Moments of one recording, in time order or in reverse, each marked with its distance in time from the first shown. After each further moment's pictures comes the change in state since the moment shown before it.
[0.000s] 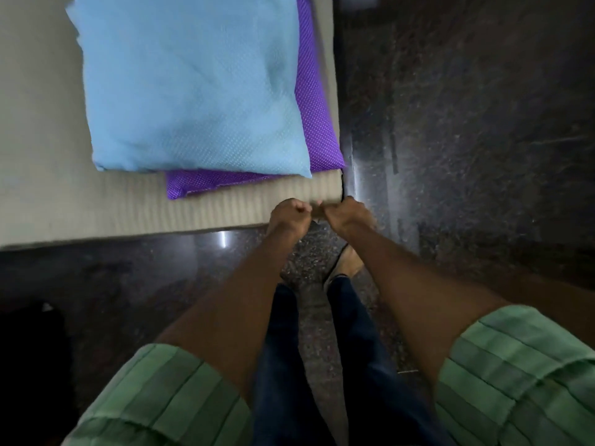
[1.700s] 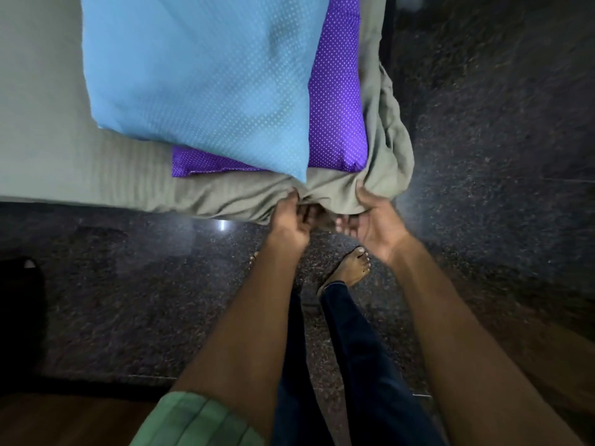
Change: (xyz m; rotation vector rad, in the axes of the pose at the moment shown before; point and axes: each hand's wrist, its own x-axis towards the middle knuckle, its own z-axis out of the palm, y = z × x) left_hand 0.042 -0.011 0.018 -1.546 -0.019 -0.382; right_hand 0.006 0.004 -0.027 1.049 -0.530 -0.039
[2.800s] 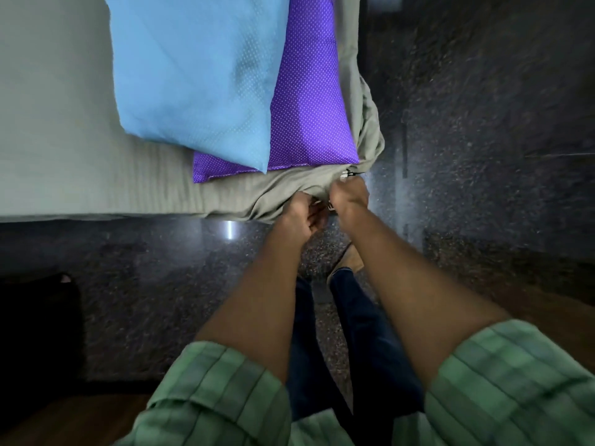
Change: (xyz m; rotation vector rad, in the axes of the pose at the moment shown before) left_hand -0.084 0.007 0.010 0.547 0.035 -0.104; right_hand -0.019 -0.008 0.066 -0.478 0.606 -0.088
